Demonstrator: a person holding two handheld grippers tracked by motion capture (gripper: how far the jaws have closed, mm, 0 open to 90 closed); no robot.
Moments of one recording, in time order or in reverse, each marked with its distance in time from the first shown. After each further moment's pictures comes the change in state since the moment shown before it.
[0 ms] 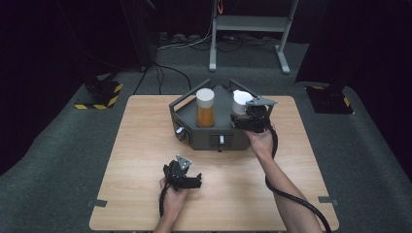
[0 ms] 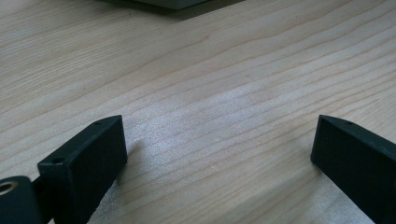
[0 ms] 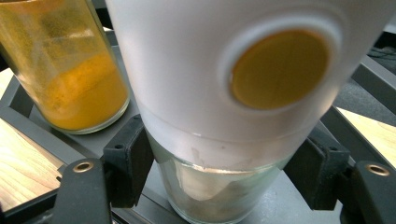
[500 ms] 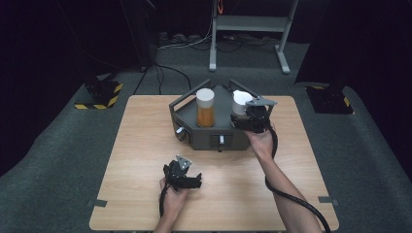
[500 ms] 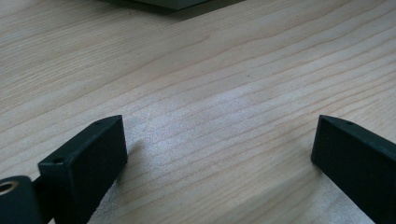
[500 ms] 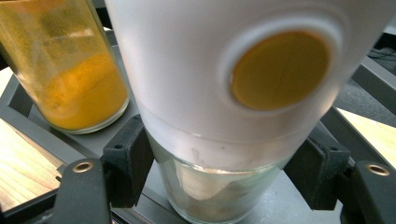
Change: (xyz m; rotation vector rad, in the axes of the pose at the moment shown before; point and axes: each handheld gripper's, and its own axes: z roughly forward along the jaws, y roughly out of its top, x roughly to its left) left arm 0.000 0.000 0.000 0.000 0.002 0.000; right arm 0.001 0.000 0.000 0.000 -0.004 -0.001
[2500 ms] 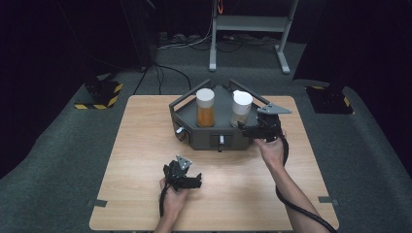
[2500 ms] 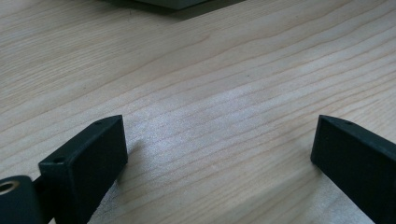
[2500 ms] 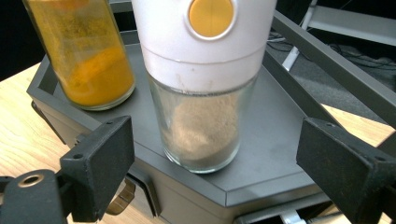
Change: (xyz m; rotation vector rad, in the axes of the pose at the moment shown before) left arm -0.001 0.000 0.000 0.000 0.004 -0.001; right arm -0.012 -0.029 -0.038 -0.058 0.015 0.002
